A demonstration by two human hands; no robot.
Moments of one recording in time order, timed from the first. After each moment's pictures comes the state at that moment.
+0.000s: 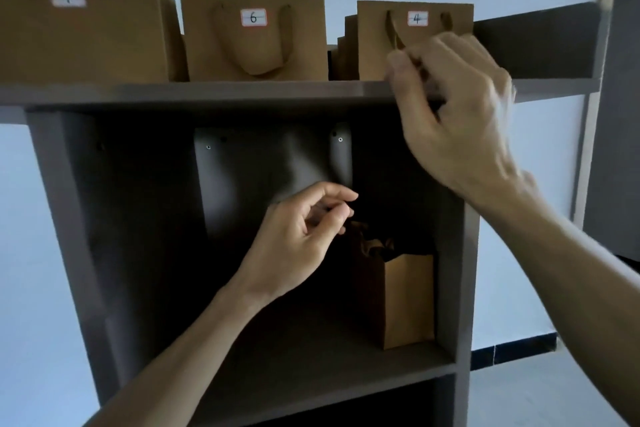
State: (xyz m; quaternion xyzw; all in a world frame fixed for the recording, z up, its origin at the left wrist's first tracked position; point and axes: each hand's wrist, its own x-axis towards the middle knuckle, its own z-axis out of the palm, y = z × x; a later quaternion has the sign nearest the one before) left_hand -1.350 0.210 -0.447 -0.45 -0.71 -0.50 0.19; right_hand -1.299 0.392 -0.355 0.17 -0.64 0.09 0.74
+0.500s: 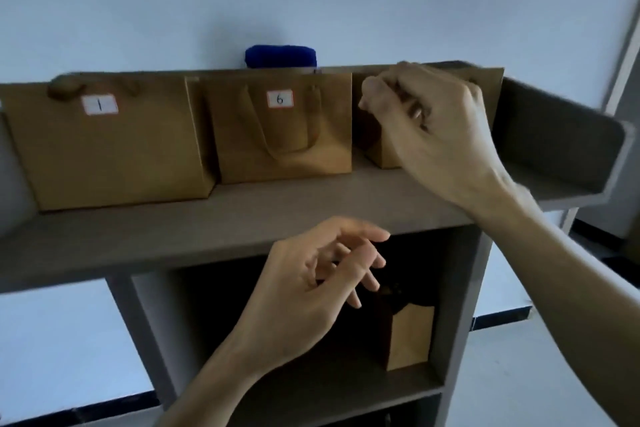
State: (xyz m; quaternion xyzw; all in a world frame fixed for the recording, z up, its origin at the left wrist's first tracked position) left_hand -1.303 0.176 -0.307 -0.46 -0.67 -0.59 0.06; right_hand -1.310 0.357 -0.206 0.18 -0.79 0.23 0.55
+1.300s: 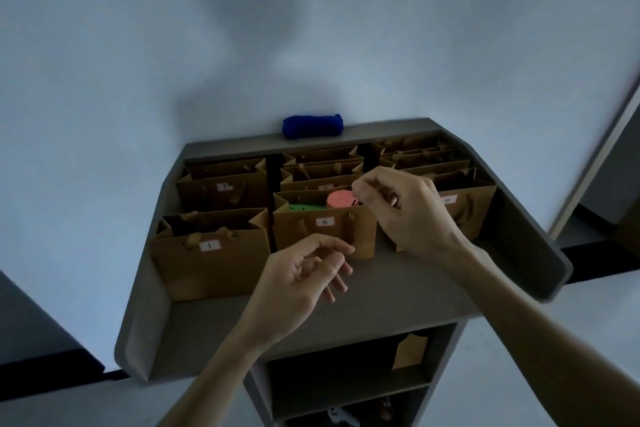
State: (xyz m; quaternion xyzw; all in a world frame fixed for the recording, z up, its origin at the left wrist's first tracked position) left_hand -1.323 0.114 -0.082 -0.33 -0.74 -0.59 -0.05; right_hand -1.327 0.319 -0.035 0.16 -0.87 0.36 0.28
